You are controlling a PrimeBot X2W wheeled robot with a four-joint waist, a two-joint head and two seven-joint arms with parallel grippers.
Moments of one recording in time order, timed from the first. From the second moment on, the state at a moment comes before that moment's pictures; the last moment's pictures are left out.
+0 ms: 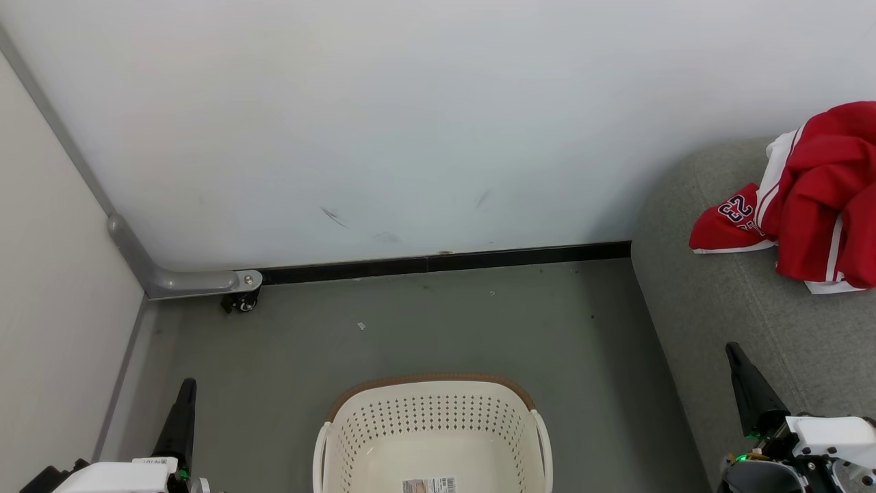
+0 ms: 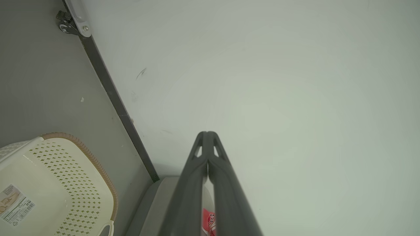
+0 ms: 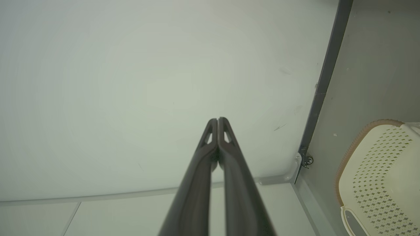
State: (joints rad) left arm -0.06 0.05 0.06 0.28 -1.63 -0.12 0.09; right arm -0.06 -0.10 -0.04 0.26 1.68 0.12 0.03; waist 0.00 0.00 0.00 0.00
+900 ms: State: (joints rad) left arm -0.06 0.05 0.06 0.28 -1.63 -0.12 0.09; right arm -0.06 -0.10 -0.05 0.26 1.68 0.12 0.03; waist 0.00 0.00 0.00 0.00
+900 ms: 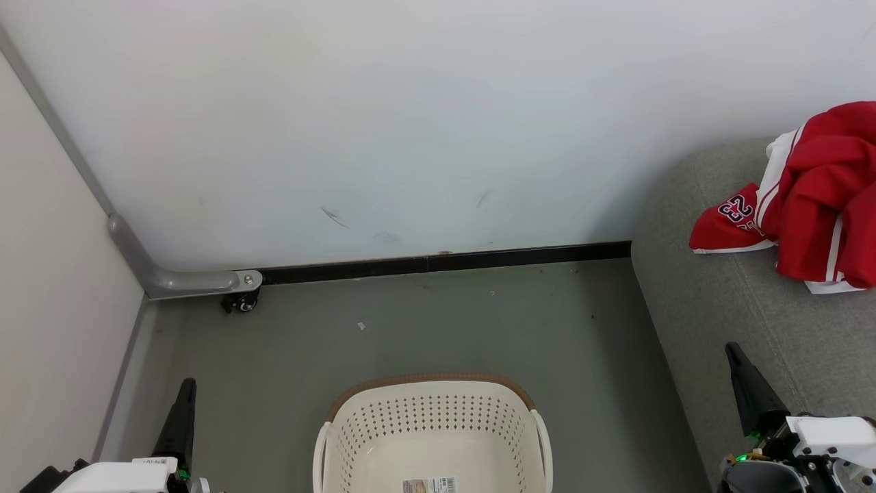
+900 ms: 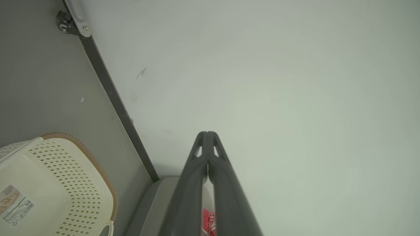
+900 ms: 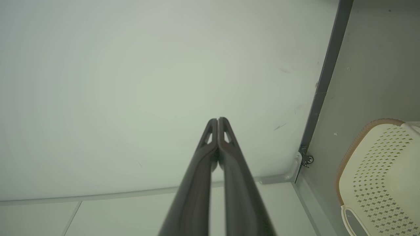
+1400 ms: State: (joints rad) left arm -0.06 0.04 0.06 0.28 -1.63 -0.13 0.09; right arm -0.06 -0.10 -0.05 0.26 1.68 0.12 0.04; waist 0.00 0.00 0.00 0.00
